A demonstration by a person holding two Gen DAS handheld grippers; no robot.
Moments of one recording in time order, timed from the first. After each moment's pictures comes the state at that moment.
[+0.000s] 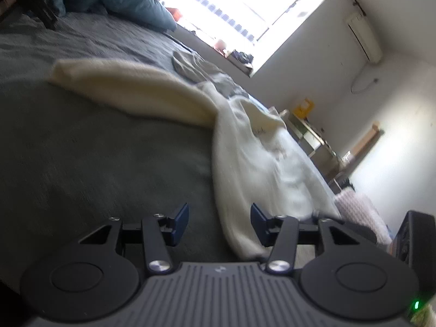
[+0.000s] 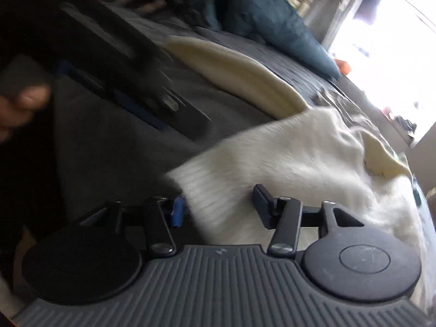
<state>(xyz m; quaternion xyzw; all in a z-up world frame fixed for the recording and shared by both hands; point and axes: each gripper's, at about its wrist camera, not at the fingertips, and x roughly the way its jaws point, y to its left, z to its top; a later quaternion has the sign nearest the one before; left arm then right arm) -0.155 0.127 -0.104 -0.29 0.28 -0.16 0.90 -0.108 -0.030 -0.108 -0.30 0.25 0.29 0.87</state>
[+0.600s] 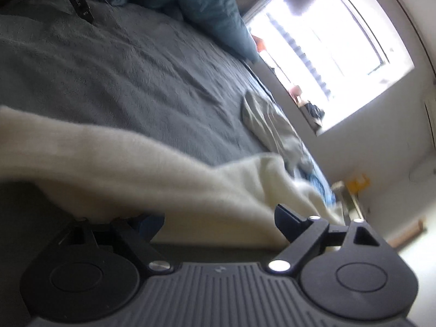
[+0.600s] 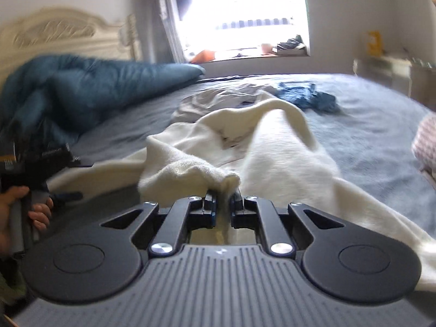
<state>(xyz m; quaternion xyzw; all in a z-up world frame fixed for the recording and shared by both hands) 0.027 0.137 -0.102 -0.41 0.27 0.01 0.87 -0.055 -0.224 -0.029 0.07 0.22 0.10 0.97</state>
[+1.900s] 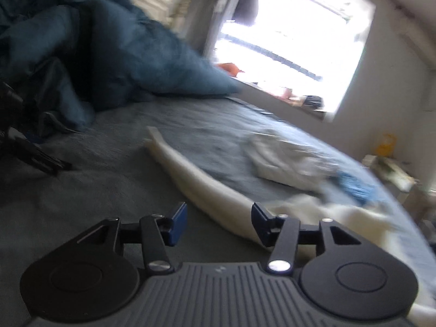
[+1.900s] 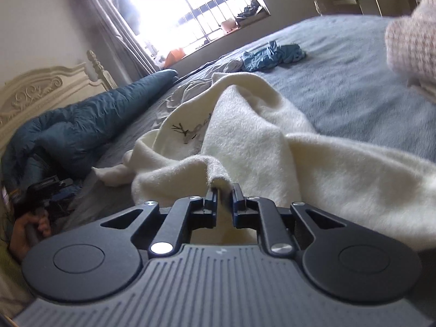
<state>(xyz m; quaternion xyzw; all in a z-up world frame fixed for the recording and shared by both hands) 0.047 0.170 -0.023 -0.18 0.22 -0.01 0.96 -0.046 -0.308 -0.072 0.25 0.26 0.09 0.93</state>
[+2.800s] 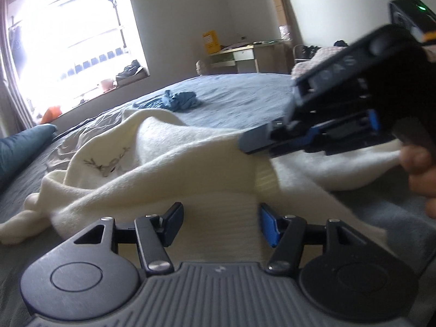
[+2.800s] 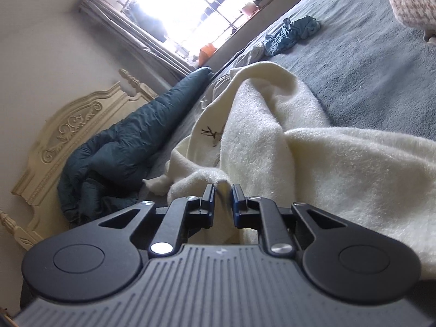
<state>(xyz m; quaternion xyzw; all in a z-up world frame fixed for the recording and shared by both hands) -0.070 -0.180 -0.083 0.20 0.22 -0.25 0.92 -0.030 -0.370 -0.092 0.36 0.26 0.20 0.87</state>
